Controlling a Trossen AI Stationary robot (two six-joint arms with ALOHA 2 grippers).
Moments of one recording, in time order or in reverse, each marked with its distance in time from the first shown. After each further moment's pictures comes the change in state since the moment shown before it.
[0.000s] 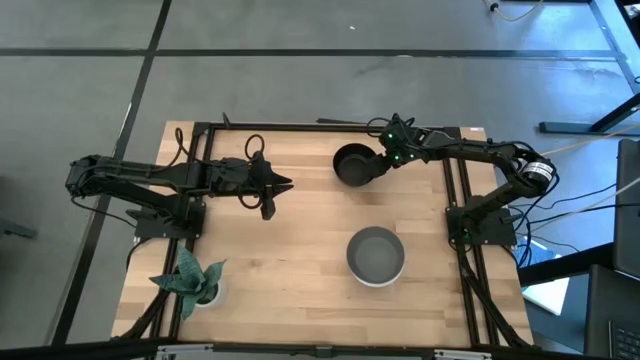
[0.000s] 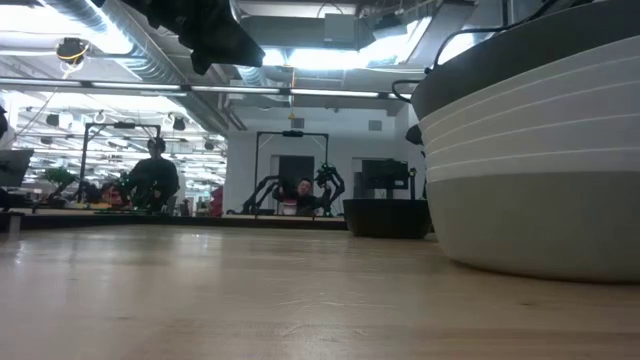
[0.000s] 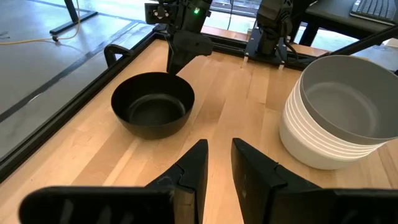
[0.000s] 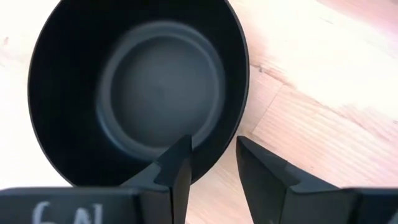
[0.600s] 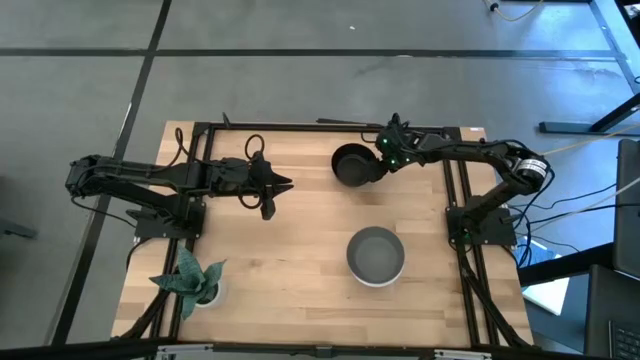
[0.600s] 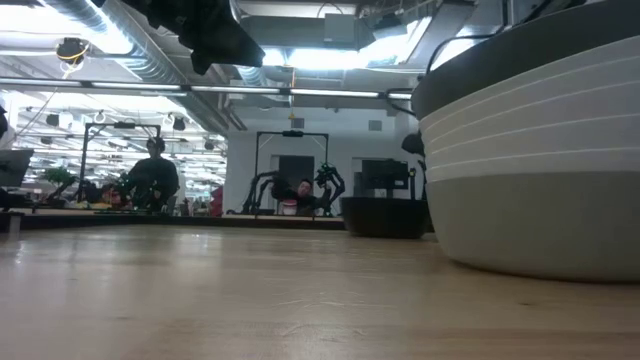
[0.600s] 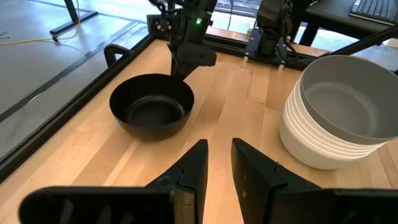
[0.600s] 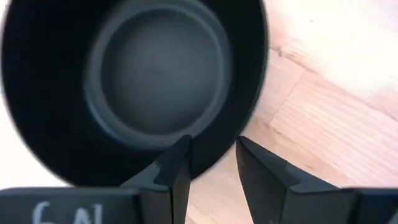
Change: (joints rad) left arm 0.000 0.000 0.000 0.000 0.000 0.000; right arm 0.041 0.049 0.000 0.010 0.006 0.016
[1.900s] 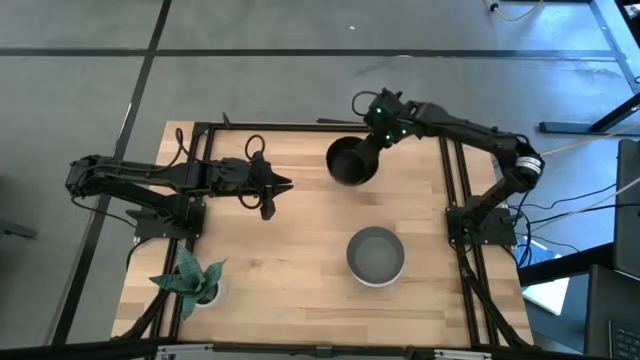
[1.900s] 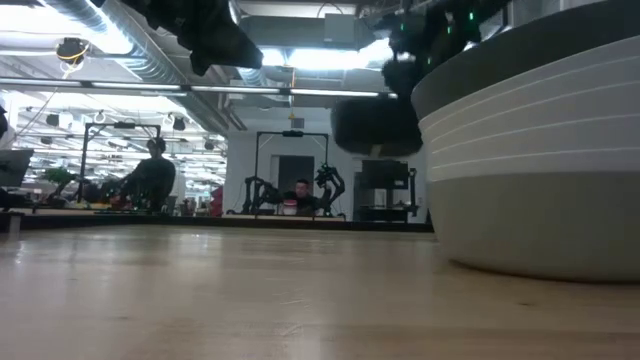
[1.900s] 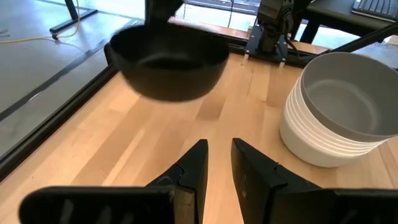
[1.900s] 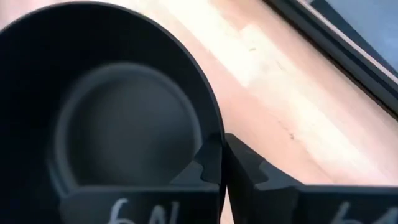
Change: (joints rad) left arm 0.000 0.000 0.000 -0.009 0.000 0.000; right arm 0.026 0.041 0.494 -0.398 -0.045 -0.222
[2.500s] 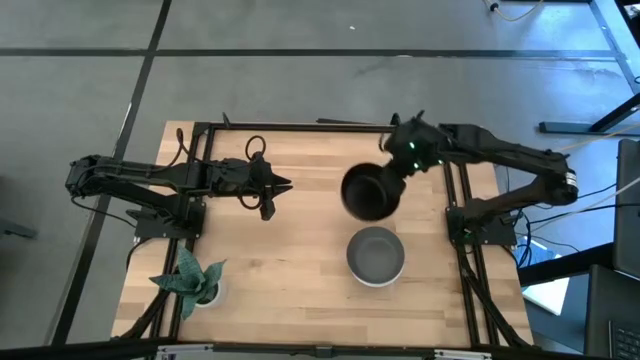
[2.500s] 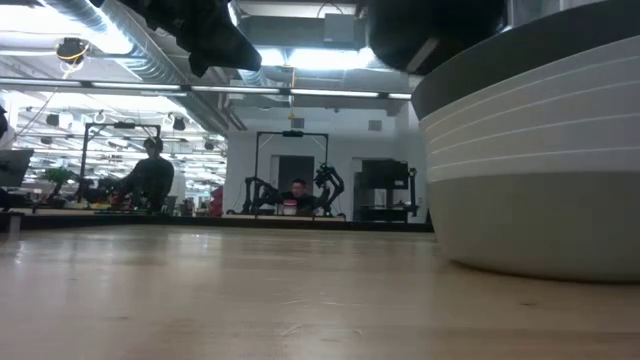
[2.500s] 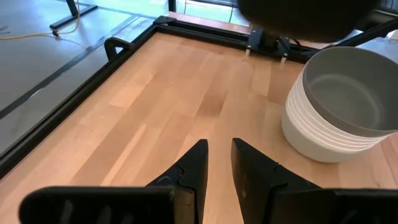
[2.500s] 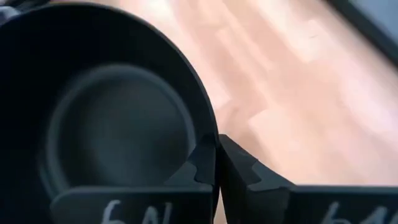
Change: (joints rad) left arm 0.000 0.000 0.000 -0.019 0.000 -0.001; right arm 0.350 -0.315 0.027 -0.234 0.113 0.174
